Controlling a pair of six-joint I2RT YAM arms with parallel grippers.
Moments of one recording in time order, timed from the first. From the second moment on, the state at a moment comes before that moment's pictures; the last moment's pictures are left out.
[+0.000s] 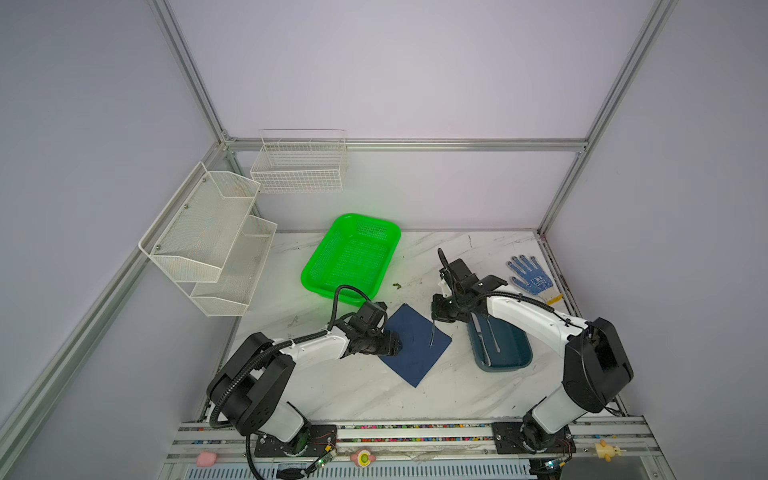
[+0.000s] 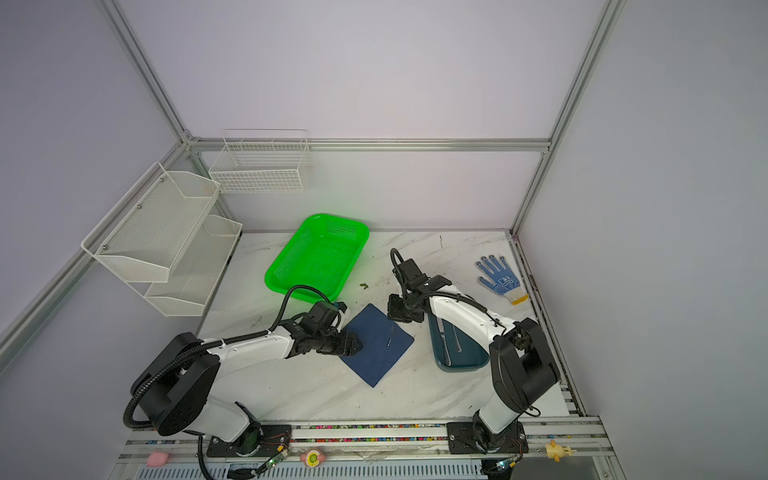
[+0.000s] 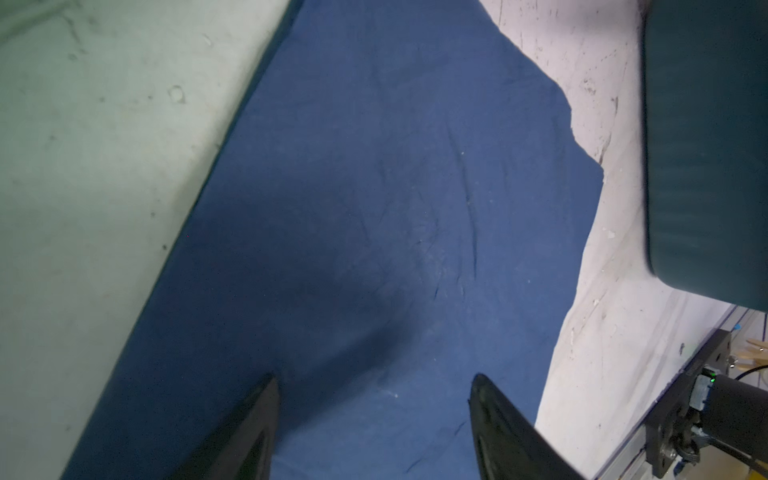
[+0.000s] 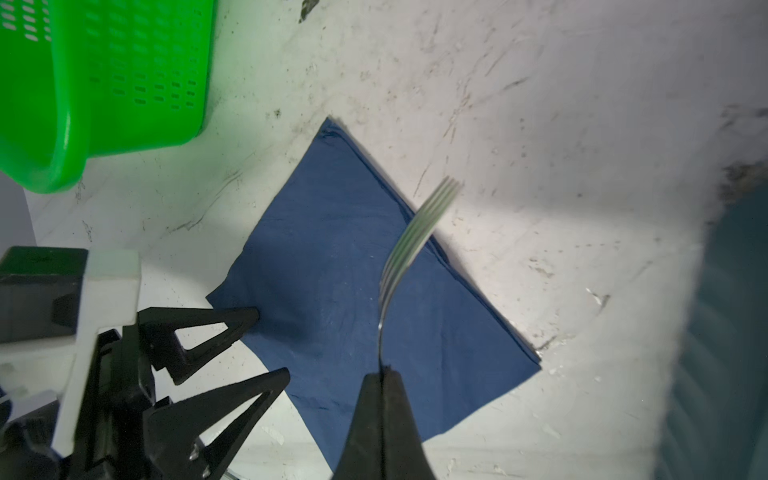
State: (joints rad) left arm -0.65 1.51 0.72 -0.22 0.23 -0.58; right arm 0.61 1.63 1.19 -0.68 -0.21 0.63
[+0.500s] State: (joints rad) left arm -0.74 1.45 0.65 -0.13 0.24 -0.79; right arm 0.71 1.83 1.32 -0.69 -0.13 0.63
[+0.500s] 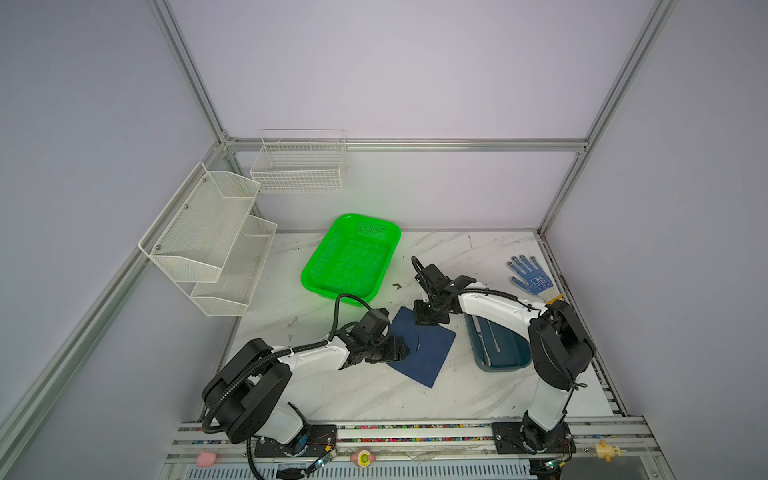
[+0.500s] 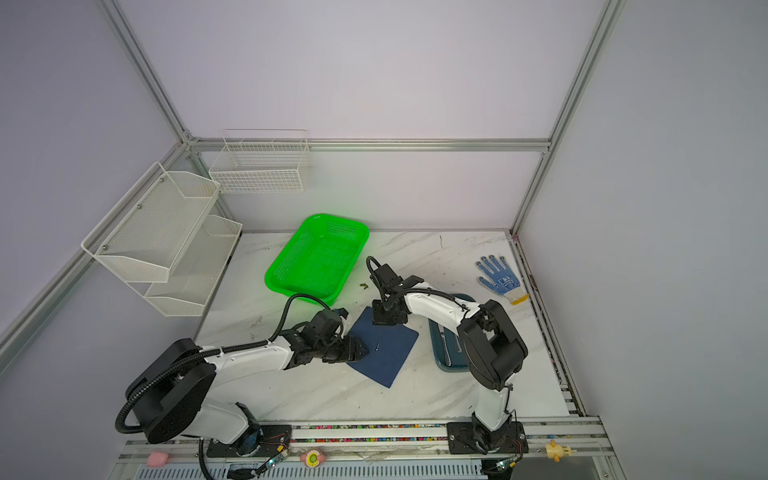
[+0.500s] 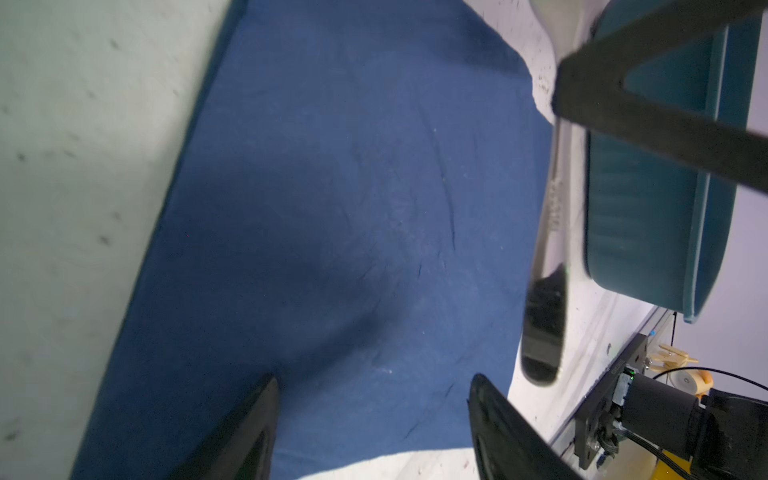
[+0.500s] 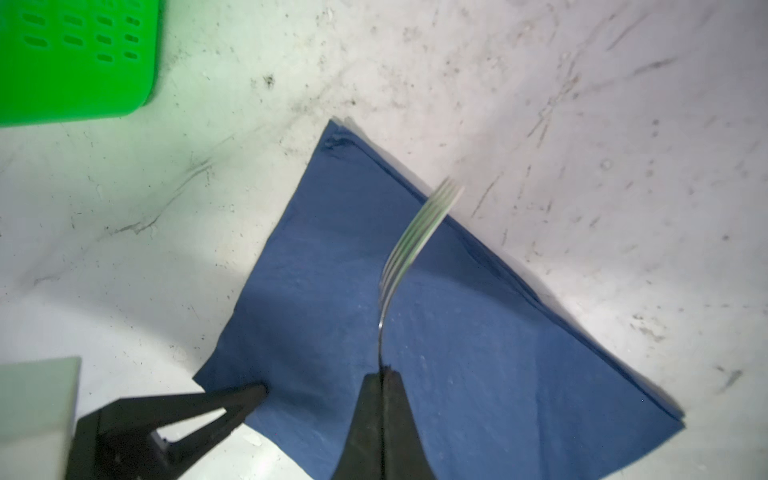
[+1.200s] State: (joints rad) left arm -0.65 0.76 0.56 -0.48 -0.22 -0.81; right arm 0.92 2.10 1.61 -0.97 0.17 0.65
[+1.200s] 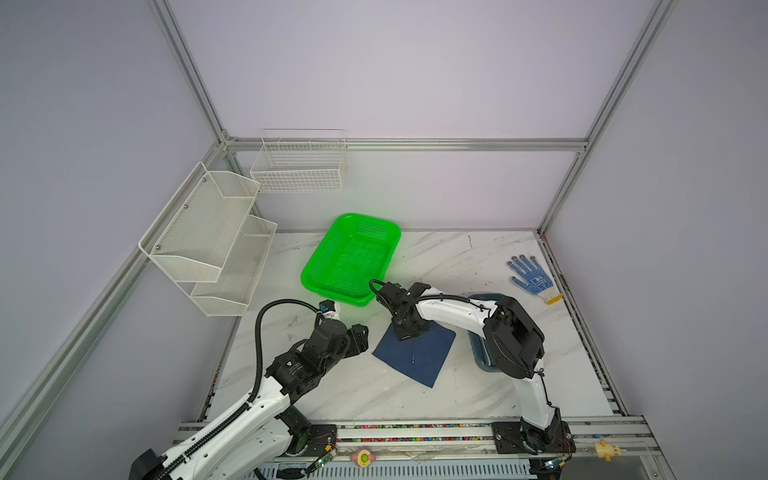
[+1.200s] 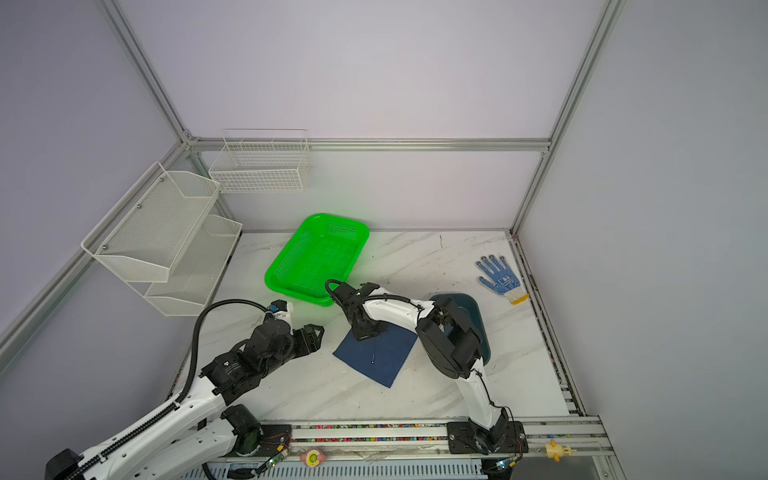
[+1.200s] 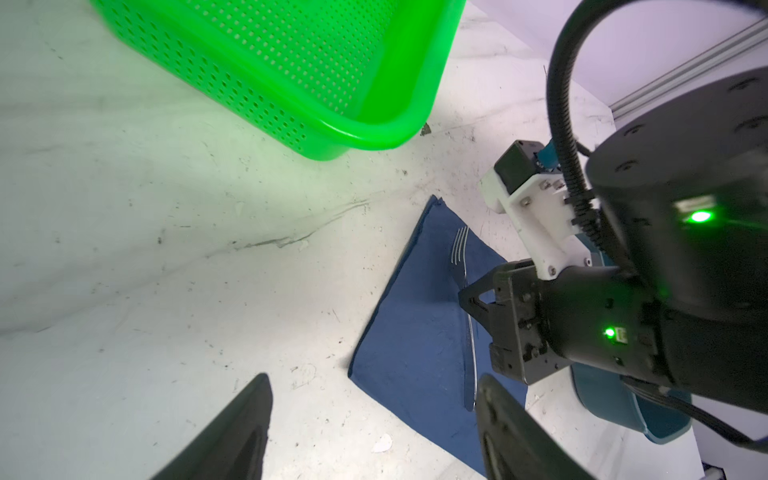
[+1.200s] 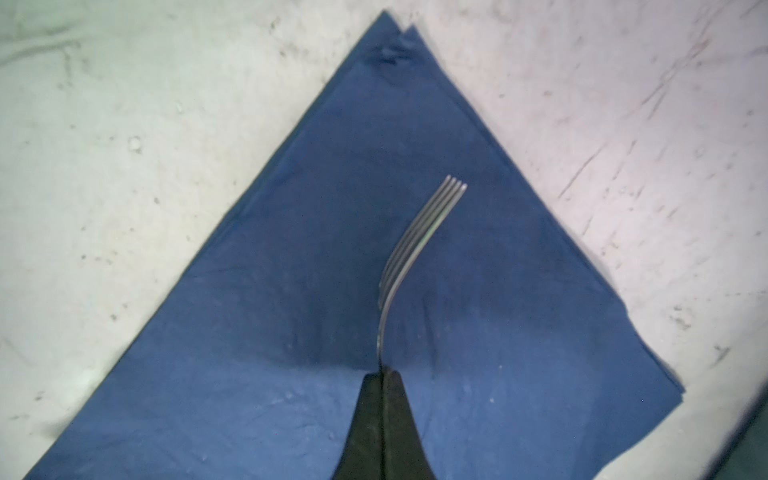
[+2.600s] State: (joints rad) left arm -0.65 0.75 0.56 -0.60 -0.32 -0.75; right arm 0.97 2.11 1.62 -0.91 0.09 0.68
